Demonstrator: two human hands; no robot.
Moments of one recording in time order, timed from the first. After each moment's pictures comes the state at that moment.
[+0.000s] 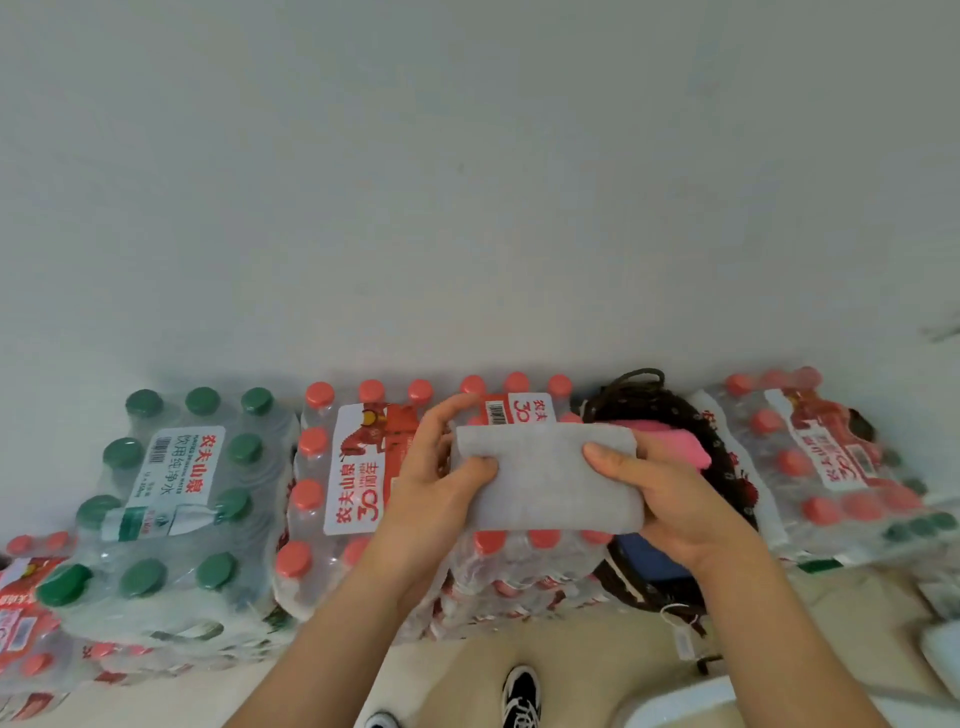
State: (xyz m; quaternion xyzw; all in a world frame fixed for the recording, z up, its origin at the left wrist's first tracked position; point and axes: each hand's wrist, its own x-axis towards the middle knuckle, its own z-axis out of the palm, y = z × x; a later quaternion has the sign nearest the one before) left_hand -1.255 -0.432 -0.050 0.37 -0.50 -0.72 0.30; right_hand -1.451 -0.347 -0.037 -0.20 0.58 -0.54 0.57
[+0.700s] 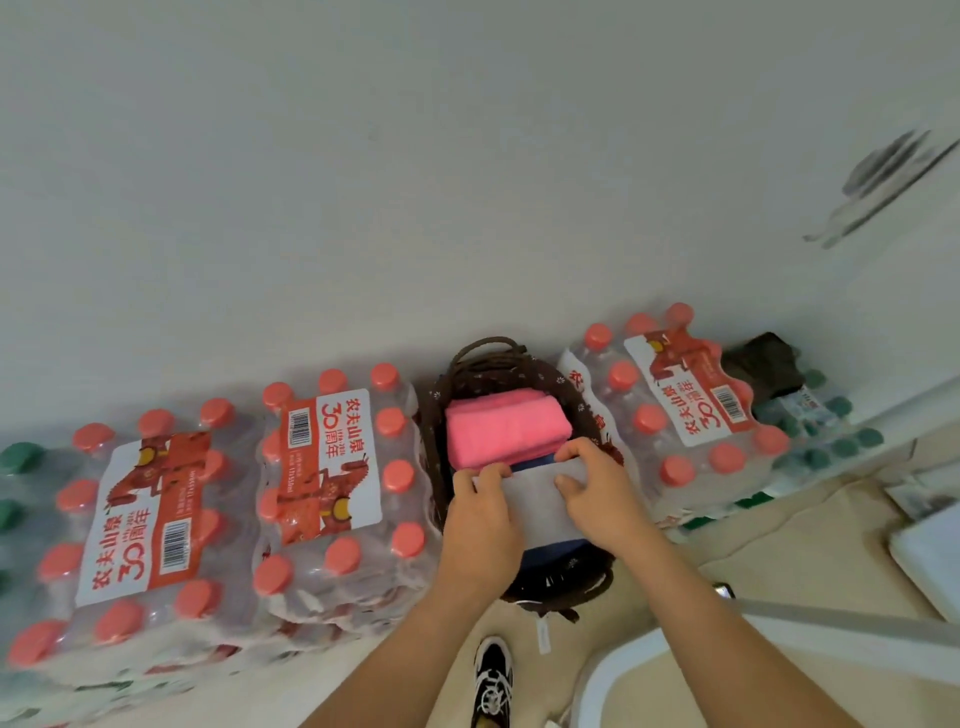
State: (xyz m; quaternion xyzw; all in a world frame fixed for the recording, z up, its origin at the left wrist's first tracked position) left_hand -1.480 -0.325 -0.162 0.45 -0.81 -0.37 0.04; right_hand -1.621 -0.260 -0.172 -0.35 0.85 -0.28 0.29
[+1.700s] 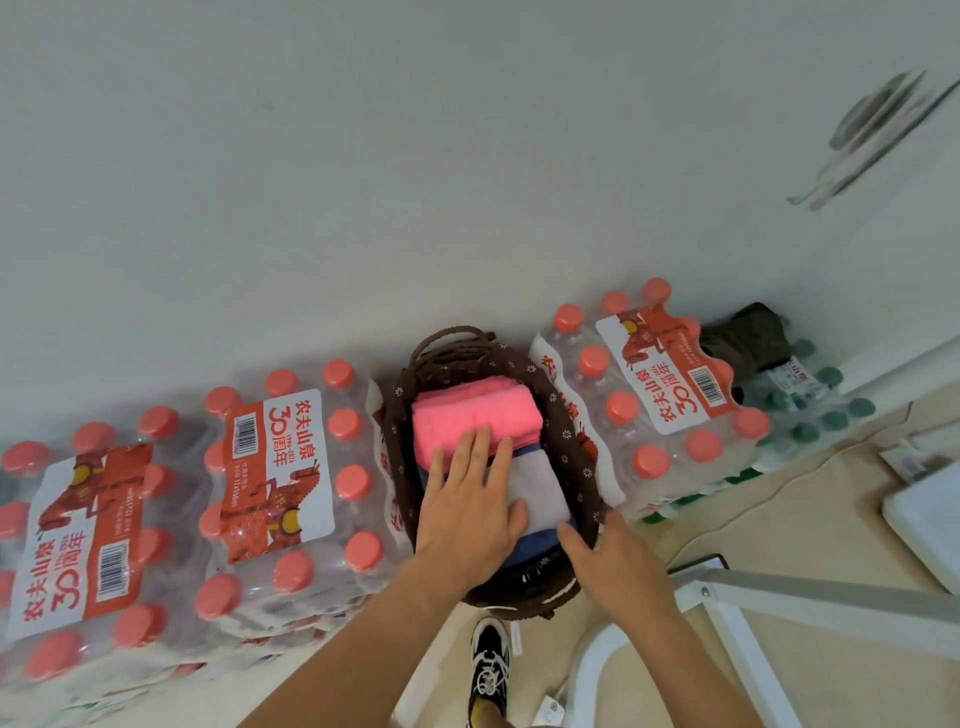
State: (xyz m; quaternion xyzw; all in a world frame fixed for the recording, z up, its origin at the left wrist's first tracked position) left_hand -1.508 -0.337 -0.209 0.30 -0.95 -0.07 -0.04; right_hand -1.610 -0.193 -0.196 -0.16 0.90 -0.19 0.36
